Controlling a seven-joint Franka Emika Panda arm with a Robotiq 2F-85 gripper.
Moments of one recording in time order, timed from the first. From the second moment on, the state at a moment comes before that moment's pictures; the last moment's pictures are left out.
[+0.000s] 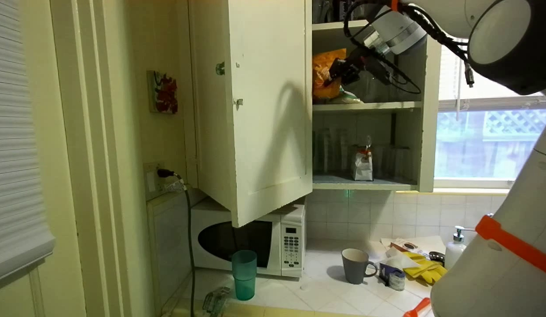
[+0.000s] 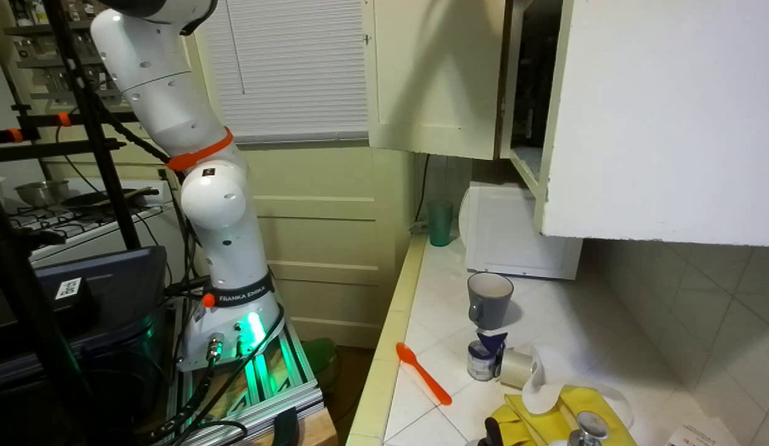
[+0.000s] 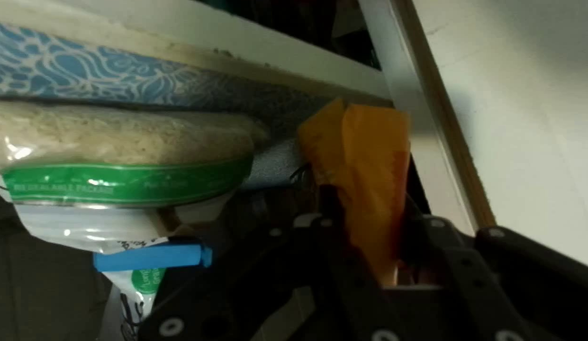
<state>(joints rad) -0.15 -0.32 -0.35 -1.65 0.66 2.09 -0.61</state>
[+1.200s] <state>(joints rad) -0.14 -0.72 -0.40 -2.03 0.47 2.05 -0.65</state>
